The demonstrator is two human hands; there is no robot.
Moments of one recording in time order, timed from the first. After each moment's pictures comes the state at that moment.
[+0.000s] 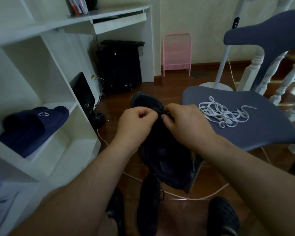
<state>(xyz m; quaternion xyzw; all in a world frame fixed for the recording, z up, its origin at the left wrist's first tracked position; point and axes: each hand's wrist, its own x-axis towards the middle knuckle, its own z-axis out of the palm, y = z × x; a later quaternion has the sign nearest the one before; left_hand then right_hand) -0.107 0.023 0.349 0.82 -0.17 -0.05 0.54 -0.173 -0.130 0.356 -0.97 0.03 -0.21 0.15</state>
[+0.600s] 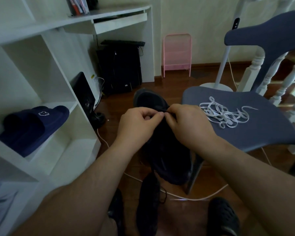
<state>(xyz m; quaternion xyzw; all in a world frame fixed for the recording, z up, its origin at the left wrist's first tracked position) -0.108 0.024 0.346 0.84 -0.20 -0.01 0.50 -0.172 -0.132 0.353 -0.95 0.04 -0.25 0.16</state>
